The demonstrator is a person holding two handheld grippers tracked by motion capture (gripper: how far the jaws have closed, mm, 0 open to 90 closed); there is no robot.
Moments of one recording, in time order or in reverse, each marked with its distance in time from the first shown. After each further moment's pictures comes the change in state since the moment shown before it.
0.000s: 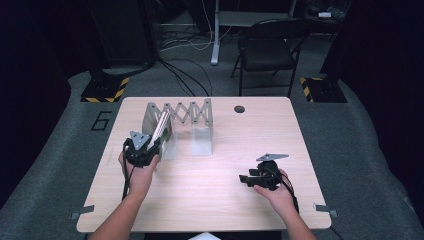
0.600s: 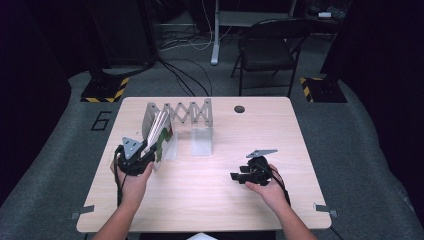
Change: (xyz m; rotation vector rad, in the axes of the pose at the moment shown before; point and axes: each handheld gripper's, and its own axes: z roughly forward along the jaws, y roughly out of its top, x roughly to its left) left arm 0.002 -0.003 -0.038 -0.033 -0.028 -0.015; right arm 0.011 0.018 0.022 0.023 0.057 -0.051
